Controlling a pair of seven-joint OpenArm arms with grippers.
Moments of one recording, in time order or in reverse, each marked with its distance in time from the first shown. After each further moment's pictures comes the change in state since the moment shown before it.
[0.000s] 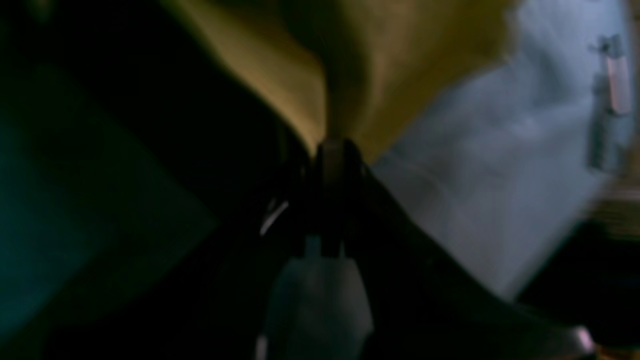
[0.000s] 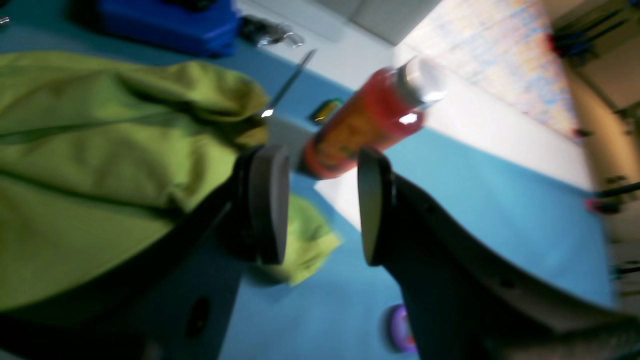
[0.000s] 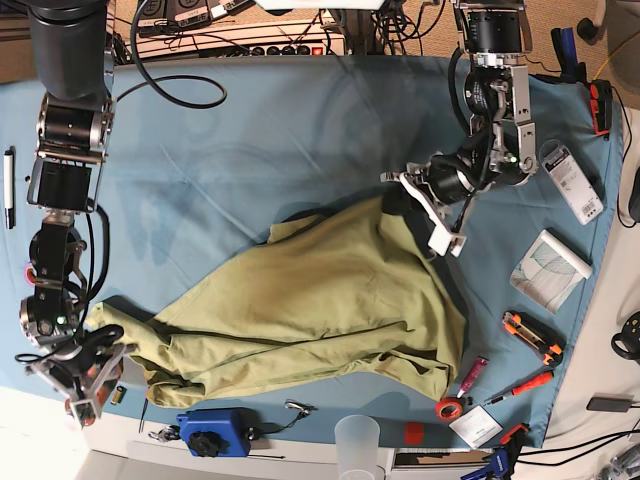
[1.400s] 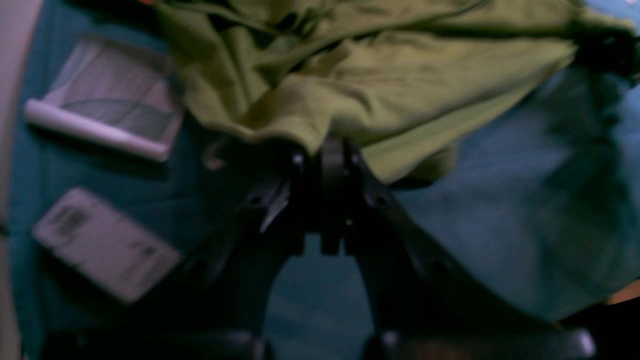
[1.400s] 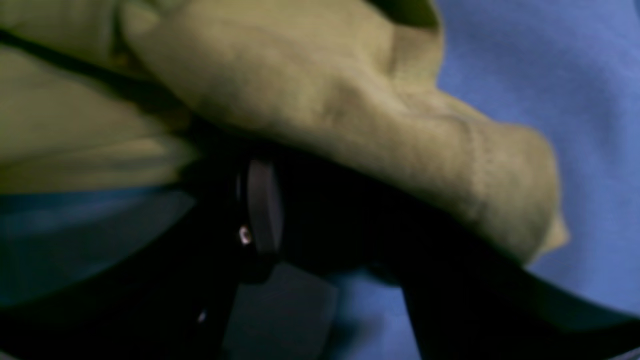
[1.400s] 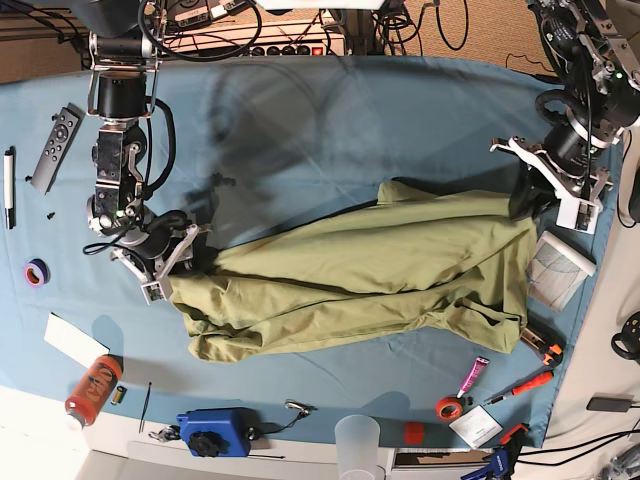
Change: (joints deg) left arm 13.7 -7.0 -23.9 36.4 2.1 -3.7 3.6; right arm -23.5 -8.9 5.5 1.3 5.7 3.4 4.2
